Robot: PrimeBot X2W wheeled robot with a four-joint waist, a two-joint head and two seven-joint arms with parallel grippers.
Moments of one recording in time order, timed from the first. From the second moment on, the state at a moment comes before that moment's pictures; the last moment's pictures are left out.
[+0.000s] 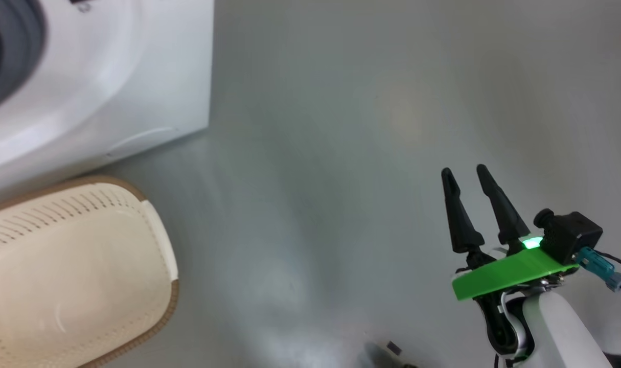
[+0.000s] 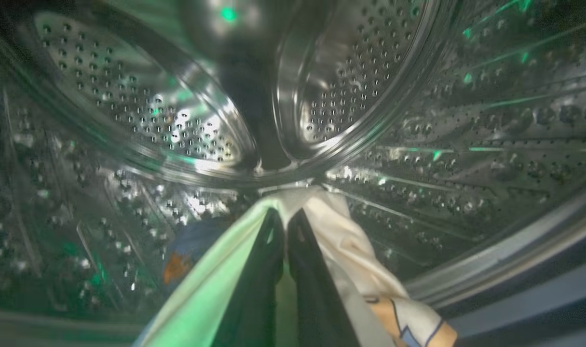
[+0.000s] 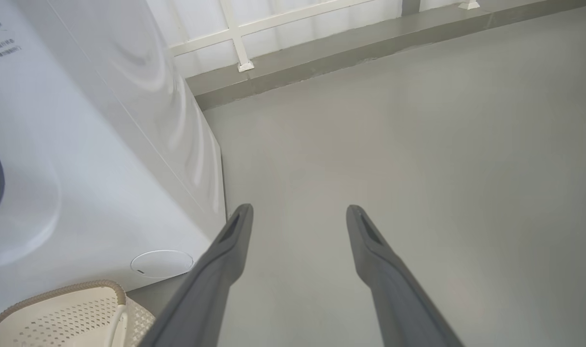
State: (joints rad) left arm -1.15 0.53 -0.05 0.70 -0.39 0.06 0.25; right arm -0.24 -0.04 0.13 0.18 0.43 0.13 -0.20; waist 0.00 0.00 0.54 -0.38
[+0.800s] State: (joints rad) left arm -1.34 0.58 -0.07 0.91 -0.32 0.09 0.00; right arm -0.33 -0.04 0.17 0.27 0.47 0.13 -0.24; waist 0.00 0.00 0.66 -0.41
